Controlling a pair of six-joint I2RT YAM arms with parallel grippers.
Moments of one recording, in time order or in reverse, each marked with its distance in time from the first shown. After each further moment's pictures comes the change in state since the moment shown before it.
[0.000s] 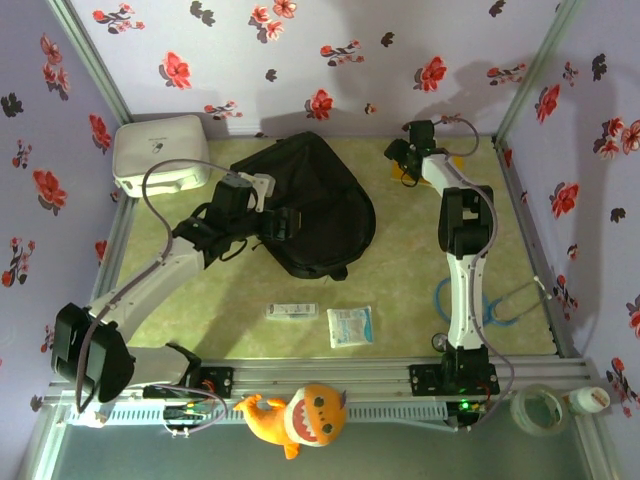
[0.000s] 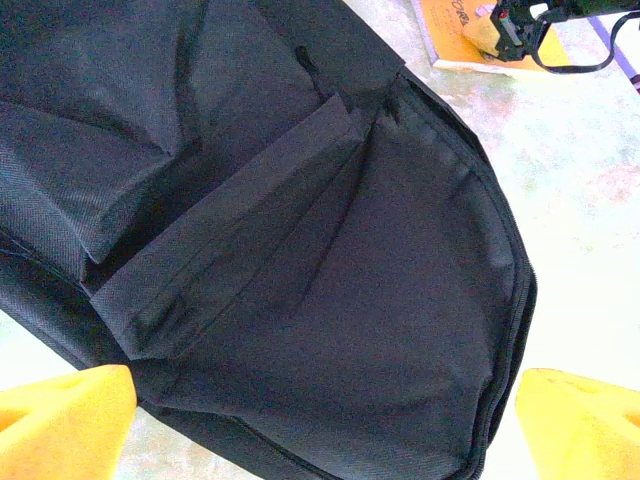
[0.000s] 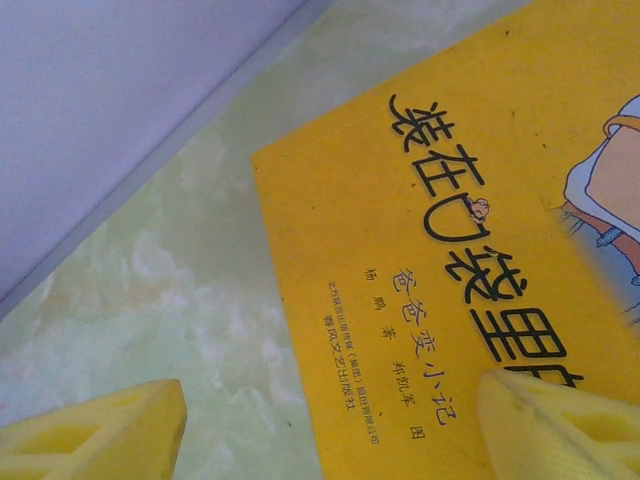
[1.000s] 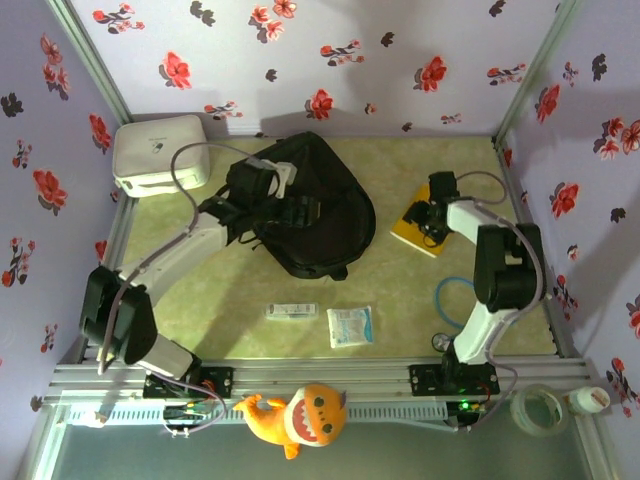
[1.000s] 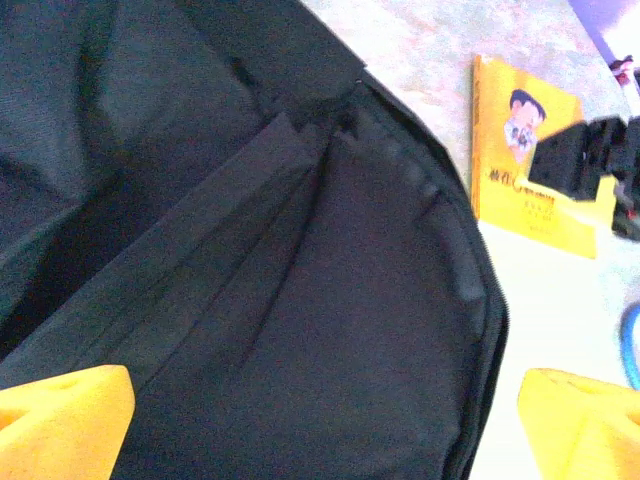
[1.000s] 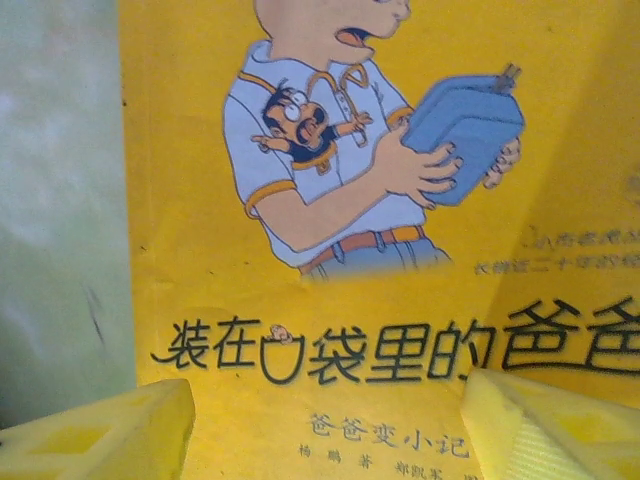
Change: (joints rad) left arm -0.048 0.238 0.207 -0.009 0.051 -0.013; right arm -0.029 -0.692 -0.964 -0.055 0.003 -0.040
